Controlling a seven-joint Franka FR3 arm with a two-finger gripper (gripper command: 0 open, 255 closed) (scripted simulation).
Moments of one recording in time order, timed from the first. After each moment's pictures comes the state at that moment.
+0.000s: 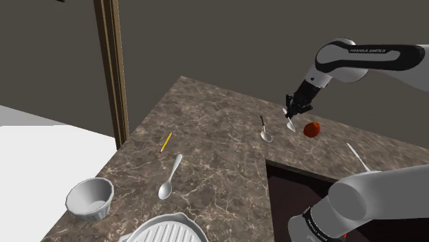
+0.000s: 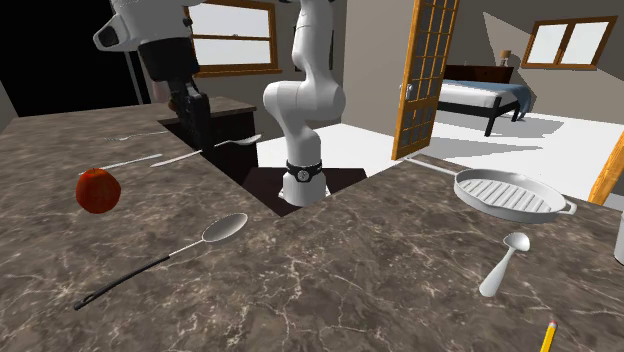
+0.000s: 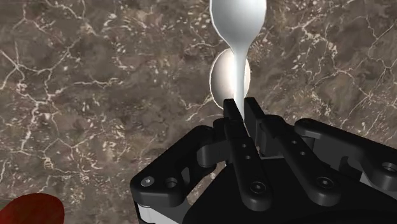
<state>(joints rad) -0.34 -0.45 -0.17 -2.40 0.12 1.86 0.29</state>
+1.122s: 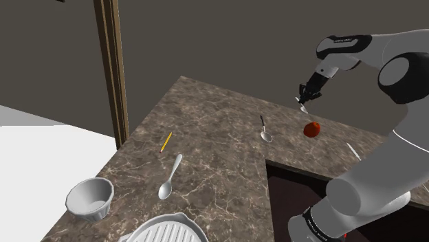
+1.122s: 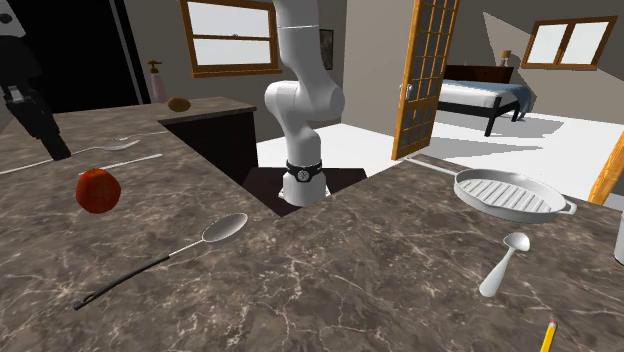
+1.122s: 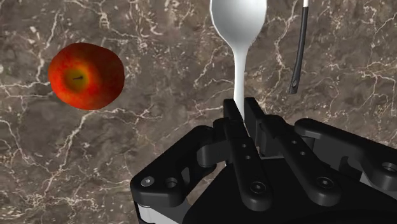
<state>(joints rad) -0.45 0.12 -0.39 -1.79 0.19 1.75 -0.08</state>
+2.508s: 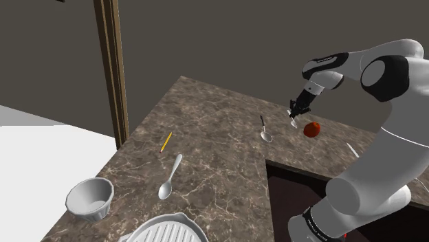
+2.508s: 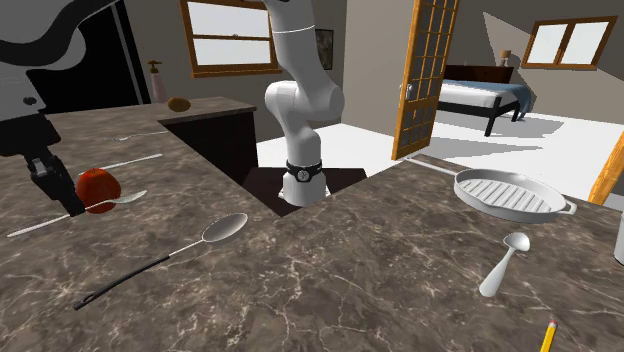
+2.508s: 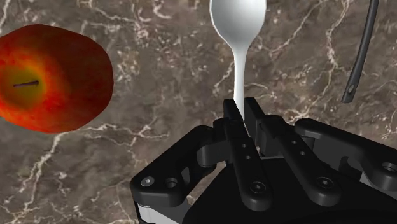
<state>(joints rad) -0.47 0.24 -0.39 -1.91 0.26 1.97 -0.15</state>
